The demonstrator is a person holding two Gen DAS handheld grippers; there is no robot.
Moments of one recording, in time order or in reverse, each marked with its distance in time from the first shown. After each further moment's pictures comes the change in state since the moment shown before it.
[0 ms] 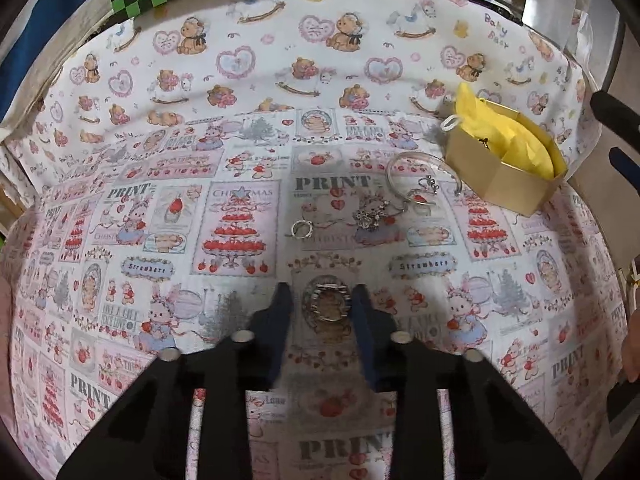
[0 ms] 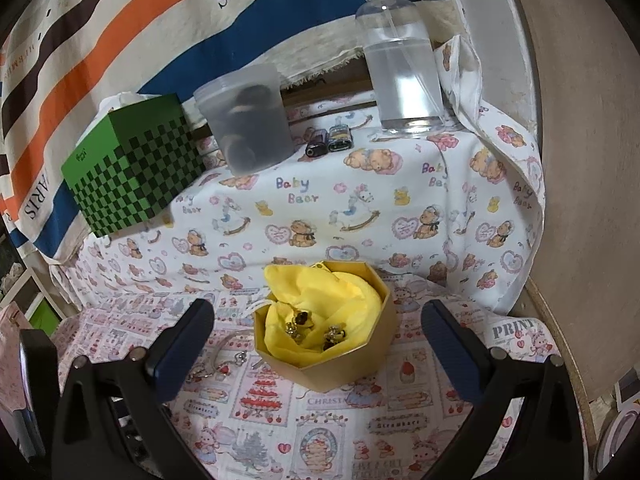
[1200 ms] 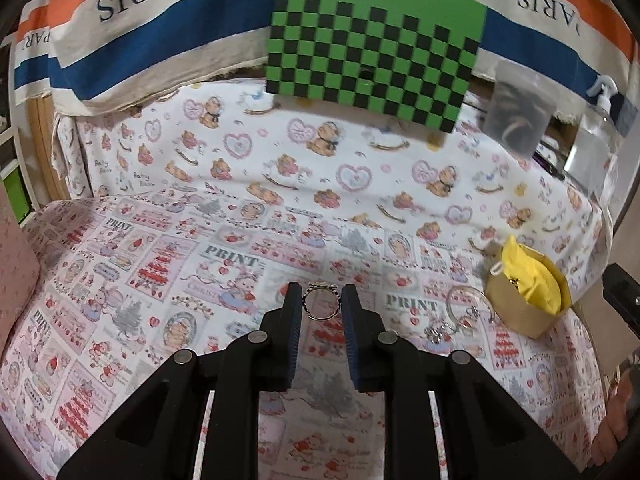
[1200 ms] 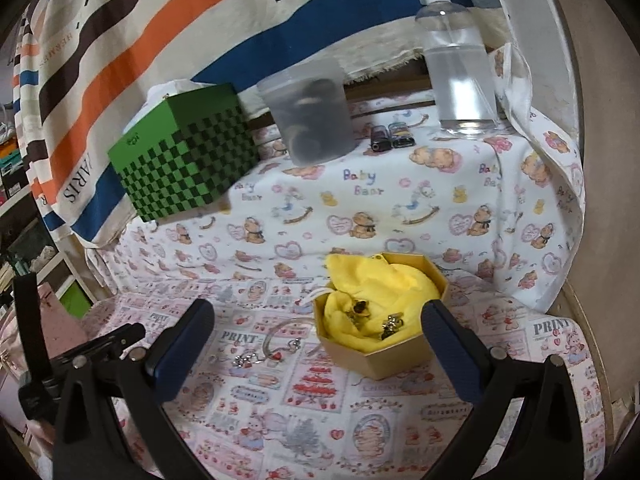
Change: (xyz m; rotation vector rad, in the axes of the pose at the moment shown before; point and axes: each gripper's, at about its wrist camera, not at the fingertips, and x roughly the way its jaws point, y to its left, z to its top) left arm -0.054 0.079 0.010 -0.269 -0.331 0.038; right arm -0.009 0.029 -0.005 -0.047 0.019 0.148
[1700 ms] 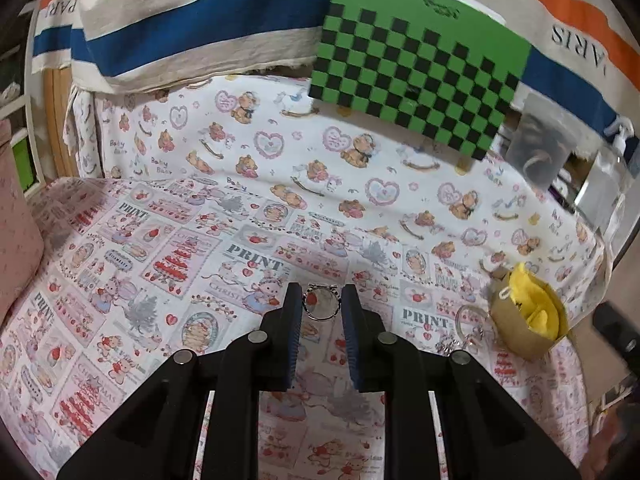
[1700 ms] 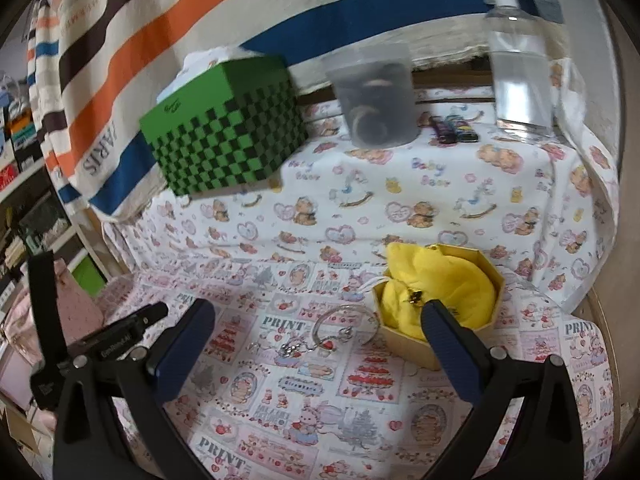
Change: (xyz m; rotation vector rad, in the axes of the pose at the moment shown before) left arm -0.003 0.028 0.004 -0.111 -0.002 -0.009; right arm 0.015 0.054 0.001 -0.081 0.092 0.046
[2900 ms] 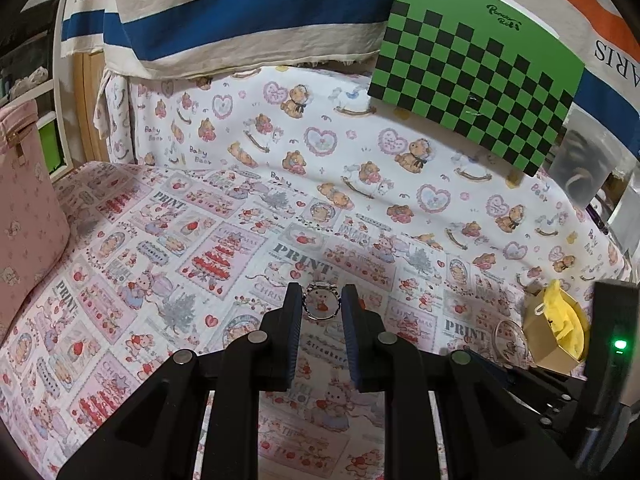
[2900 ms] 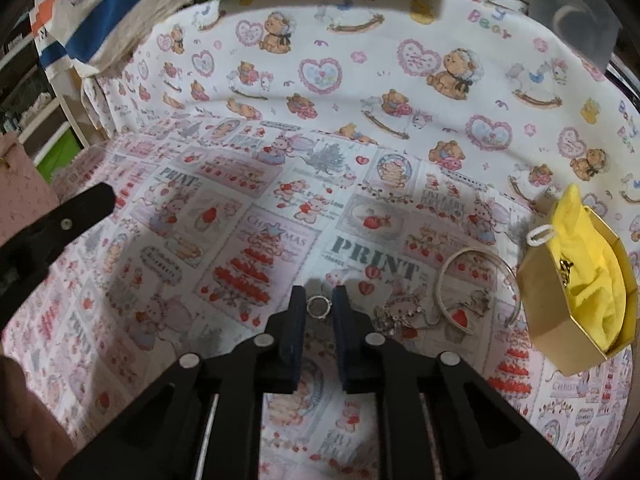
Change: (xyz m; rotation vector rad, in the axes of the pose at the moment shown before) left arm 0.009 0.021 0.005 -0.054 0.011 0.115; right arm 0.138 0.085 -0.039 -0.213 0.403 -0.043
